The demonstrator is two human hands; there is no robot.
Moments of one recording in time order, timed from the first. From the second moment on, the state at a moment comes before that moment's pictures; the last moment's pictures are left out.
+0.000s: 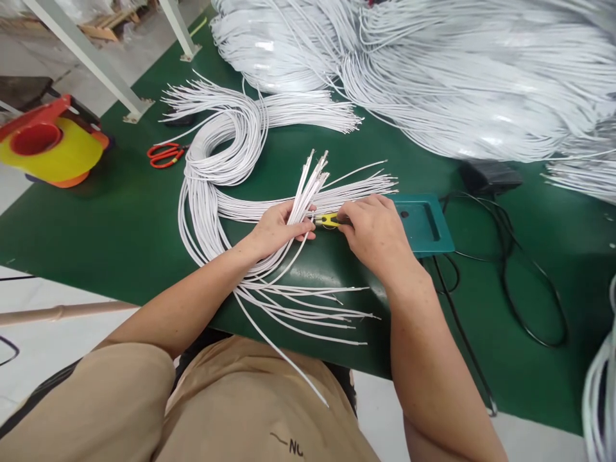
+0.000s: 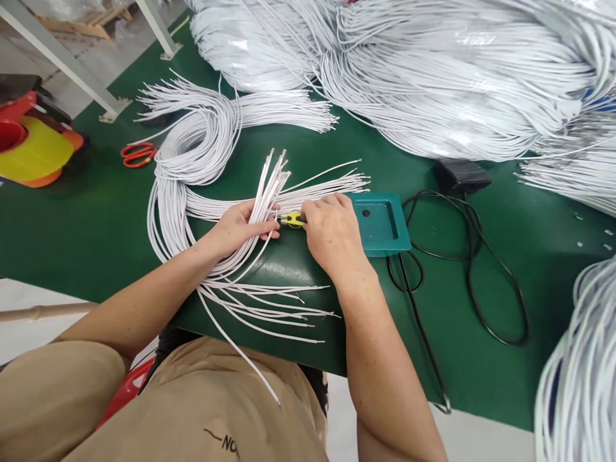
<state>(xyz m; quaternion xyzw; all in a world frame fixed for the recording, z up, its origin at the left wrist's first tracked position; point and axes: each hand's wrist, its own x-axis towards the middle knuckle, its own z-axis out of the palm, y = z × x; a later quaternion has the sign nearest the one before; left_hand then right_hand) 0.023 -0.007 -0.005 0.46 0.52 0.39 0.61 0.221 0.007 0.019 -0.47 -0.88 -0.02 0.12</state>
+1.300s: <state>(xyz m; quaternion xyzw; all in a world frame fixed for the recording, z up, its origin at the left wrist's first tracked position) 0.004 -0.004 -0.006 0.48 0.47 0.42 0.61 0.161 -0.044 0.020 -0.35 -0.90 0.26 0.08</state>
